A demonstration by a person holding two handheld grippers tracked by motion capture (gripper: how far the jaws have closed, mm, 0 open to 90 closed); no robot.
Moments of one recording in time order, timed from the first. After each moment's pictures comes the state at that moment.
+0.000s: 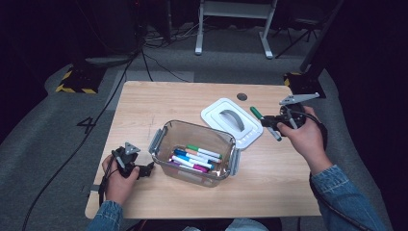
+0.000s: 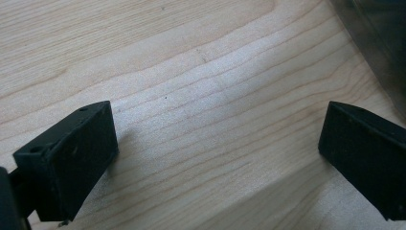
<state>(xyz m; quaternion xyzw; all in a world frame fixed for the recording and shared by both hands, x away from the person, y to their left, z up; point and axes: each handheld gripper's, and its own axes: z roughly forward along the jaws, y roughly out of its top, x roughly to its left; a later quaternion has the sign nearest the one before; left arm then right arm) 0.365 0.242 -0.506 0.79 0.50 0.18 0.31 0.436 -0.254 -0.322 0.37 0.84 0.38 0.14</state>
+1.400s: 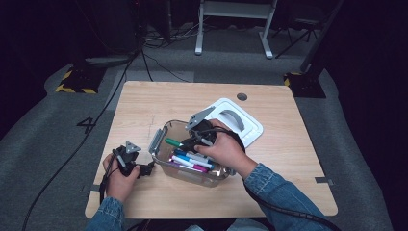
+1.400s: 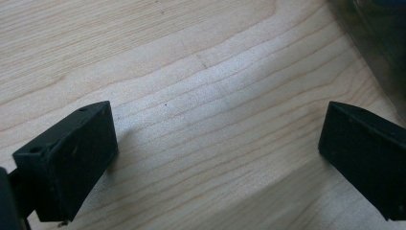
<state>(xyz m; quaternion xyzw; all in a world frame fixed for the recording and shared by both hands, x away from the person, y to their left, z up) 0.369 0.241 -0.506 0.79 0.50 0.18 0.31 0.413 -0.033 -0.366 0.14 0.92 0.36 0.01</state>
